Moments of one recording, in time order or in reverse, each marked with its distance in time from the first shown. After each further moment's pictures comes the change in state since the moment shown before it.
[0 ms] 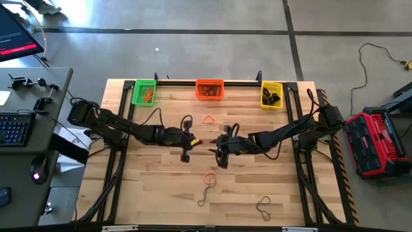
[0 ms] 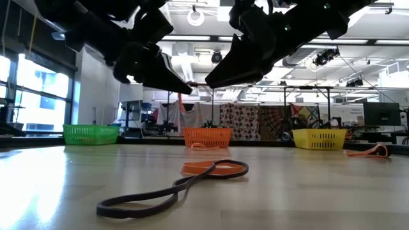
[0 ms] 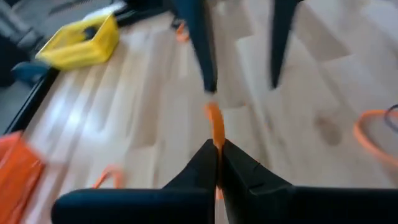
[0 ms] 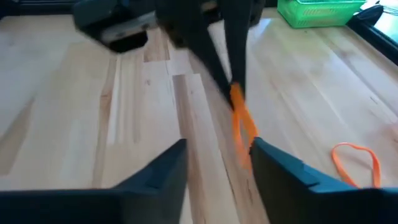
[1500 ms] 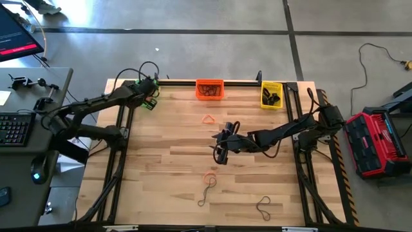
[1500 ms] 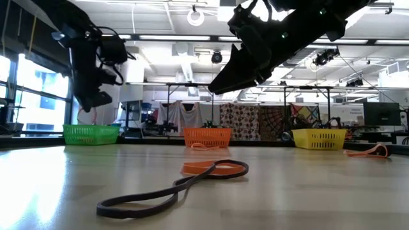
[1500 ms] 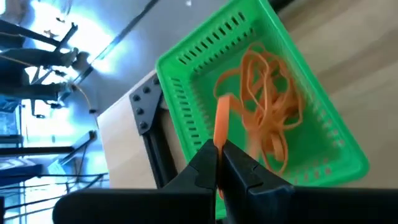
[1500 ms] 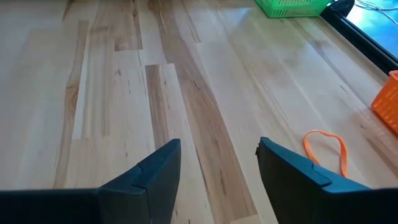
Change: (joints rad) left arm 0.895 -0.307 0.052 -1.041 -0.470 -0.313; right arm -0.022 0.000 0.000 -0.047 0.061 -0.005
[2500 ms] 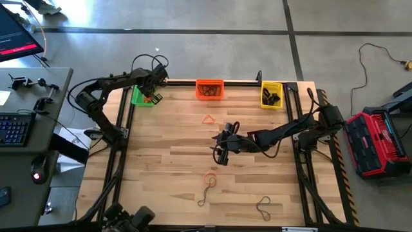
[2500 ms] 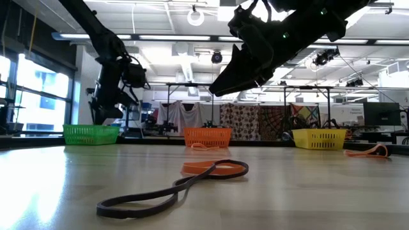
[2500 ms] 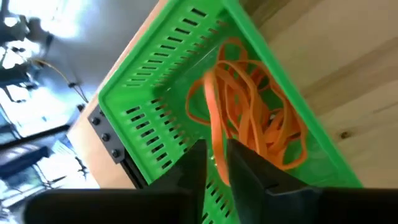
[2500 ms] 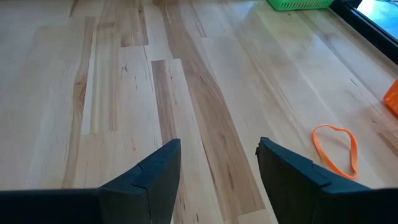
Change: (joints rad) left arm 0.141 0.456 0.323 -0.143 0.147 0.173; right arm 0.000 0.000 0.000 -0.015 -0.027 0.023
